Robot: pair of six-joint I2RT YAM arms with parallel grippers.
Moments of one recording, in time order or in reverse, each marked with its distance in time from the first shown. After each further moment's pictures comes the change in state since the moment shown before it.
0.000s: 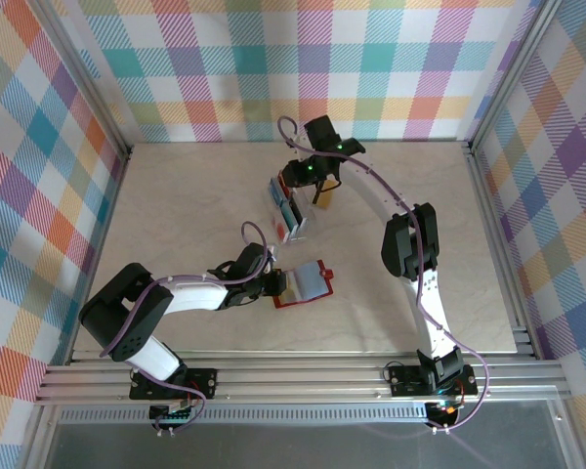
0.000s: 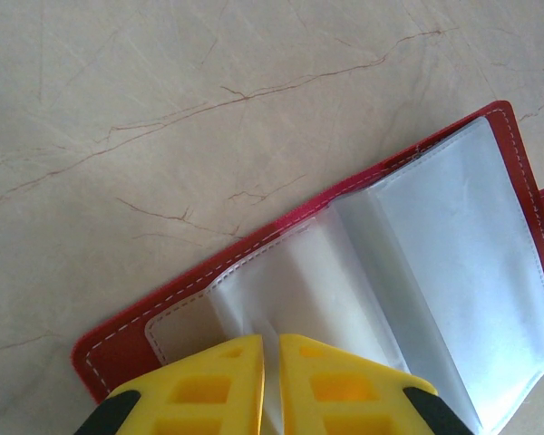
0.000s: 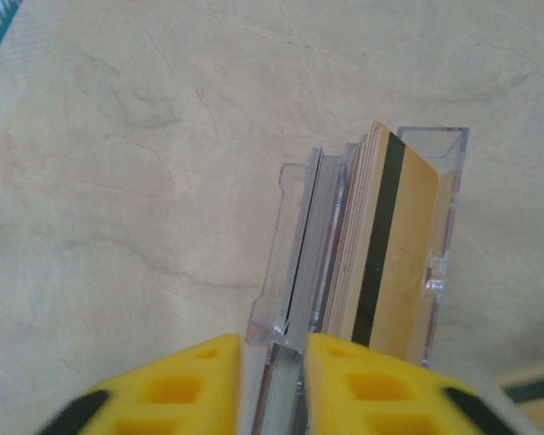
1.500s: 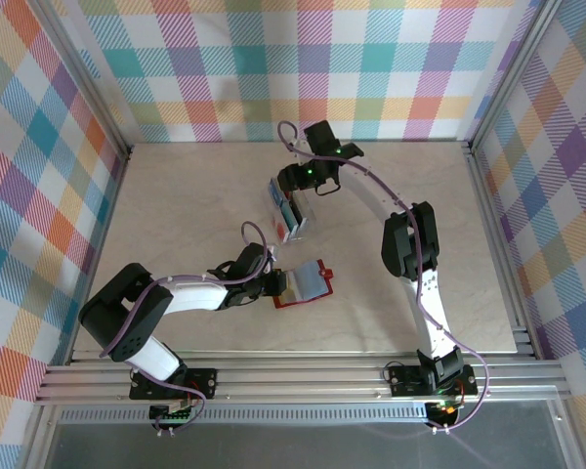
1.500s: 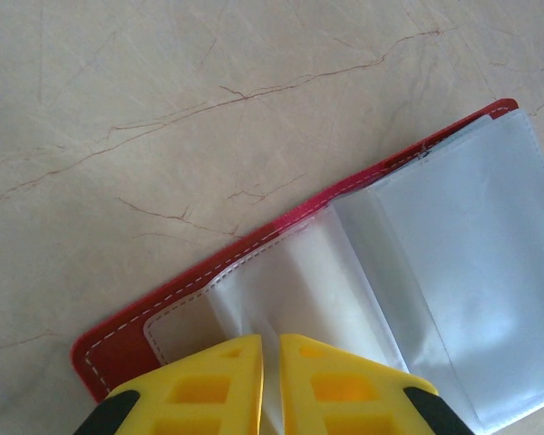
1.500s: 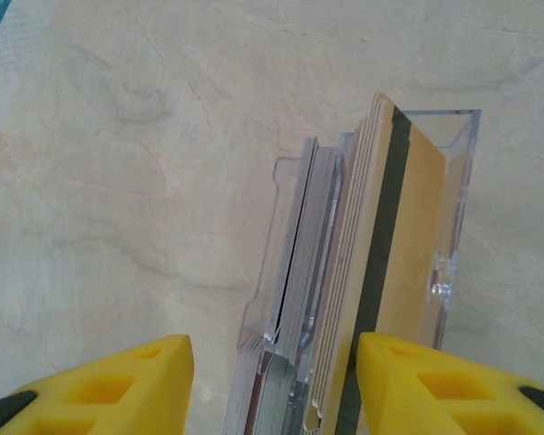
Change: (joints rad) left arm 0.000 -0.002 0.000 -0.001 0.000 0.000; right arm 0.000 0.000 -0.062 0.064 -0.019 0.008
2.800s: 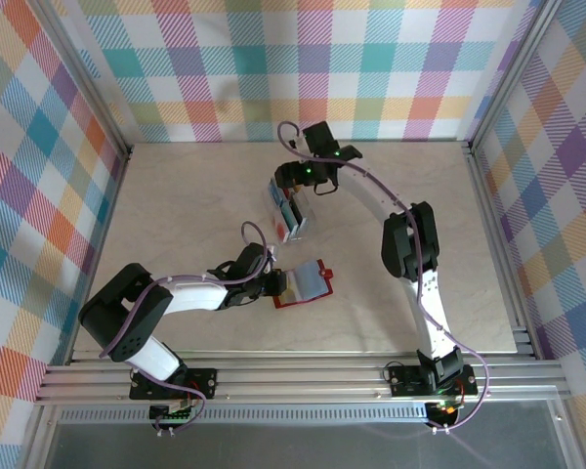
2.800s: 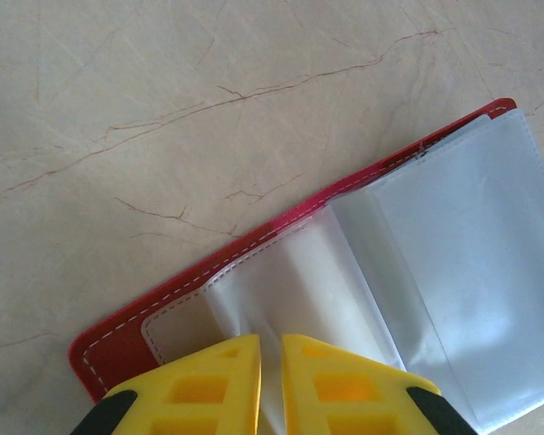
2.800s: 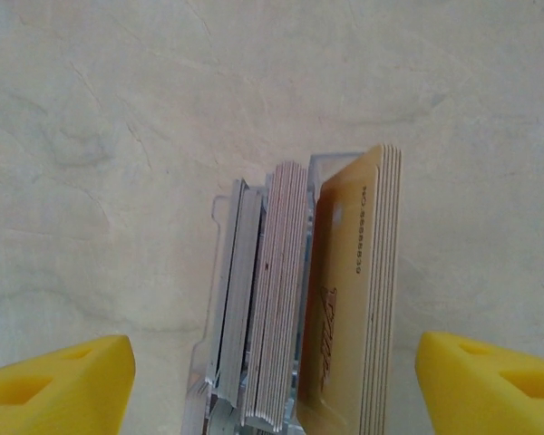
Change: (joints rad) left arm 0.000 -0.002 0.000 0.000 0.001 0.000; right arm 0.006 -0.004 -0.033 0.071 0.143 0.051
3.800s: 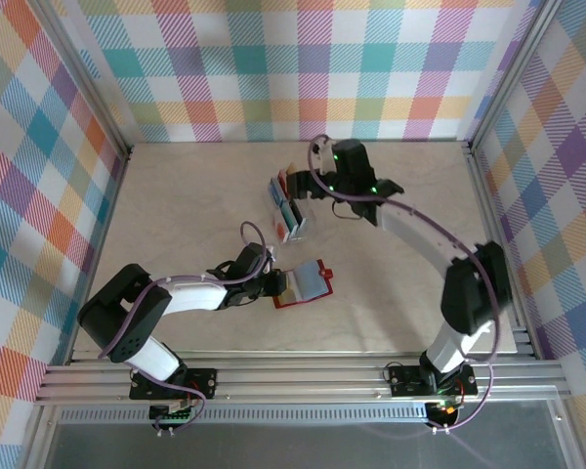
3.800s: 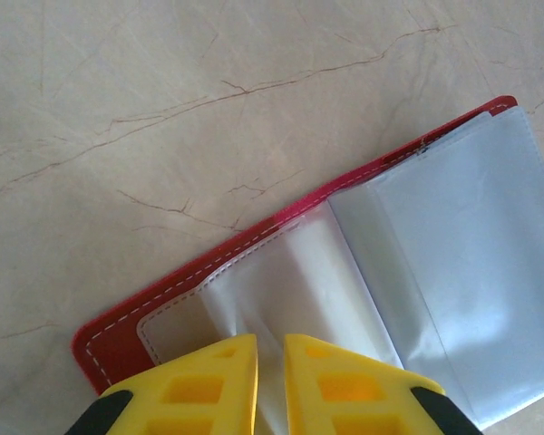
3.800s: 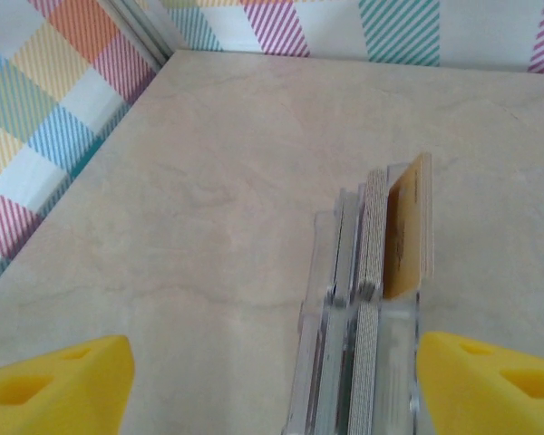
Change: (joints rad) left arm 0.002 -0.006 0.000 -0.011 0.007 -0.005; right arm 0.039 -0.542 -0.632 0.407 0.014 0.093
